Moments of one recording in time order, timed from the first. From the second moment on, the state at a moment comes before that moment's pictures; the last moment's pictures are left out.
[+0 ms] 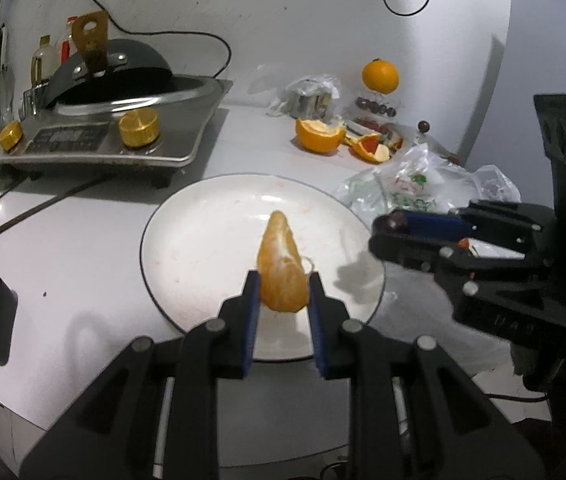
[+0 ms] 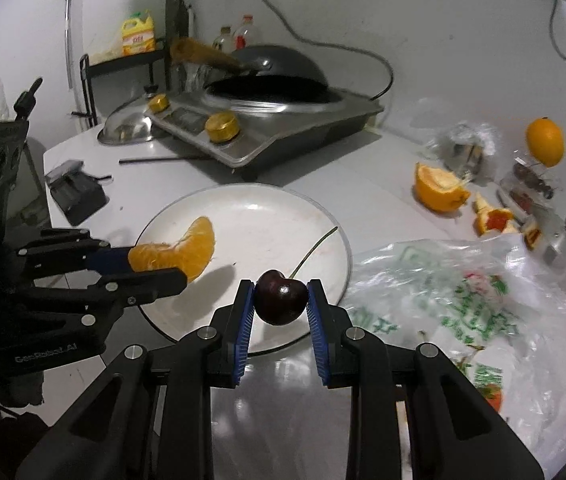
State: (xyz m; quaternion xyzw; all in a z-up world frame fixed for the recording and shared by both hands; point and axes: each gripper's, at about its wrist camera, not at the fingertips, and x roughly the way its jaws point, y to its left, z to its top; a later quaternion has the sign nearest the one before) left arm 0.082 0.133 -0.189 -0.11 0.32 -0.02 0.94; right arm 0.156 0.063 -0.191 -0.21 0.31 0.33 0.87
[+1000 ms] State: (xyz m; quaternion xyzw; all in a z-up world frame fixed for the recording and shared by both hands) left arm 0.085 0.136 -0.192 -0.12 0.34 -0.02 0.93; right arm 0.159 0.060 -0.197 -0.21 0.34 0.32 0.86
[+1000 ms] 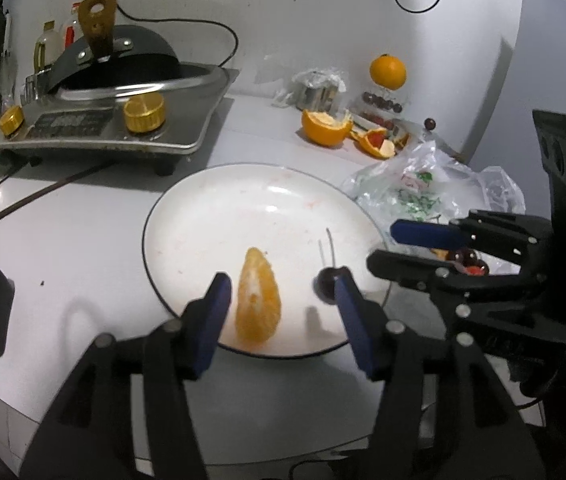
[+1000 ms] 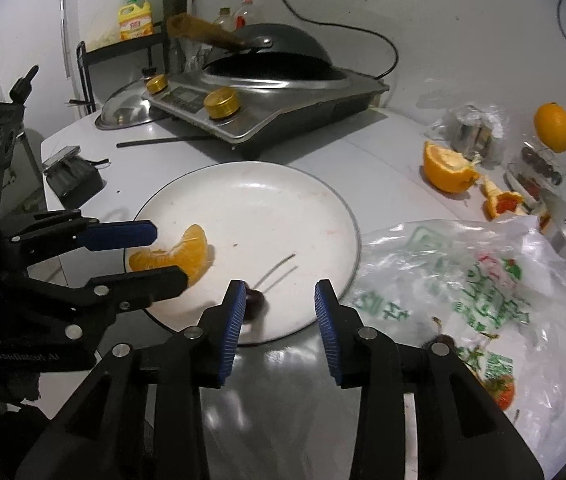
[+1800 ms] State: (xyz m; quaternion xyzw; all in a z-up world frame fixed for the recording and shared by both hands) left arm 0.090 0.051 -0.158 -0.06 0.33 -0.03 0.94; right arm 0.141 -0.049 -0.168 -0.15 0.30 0.27 0.90
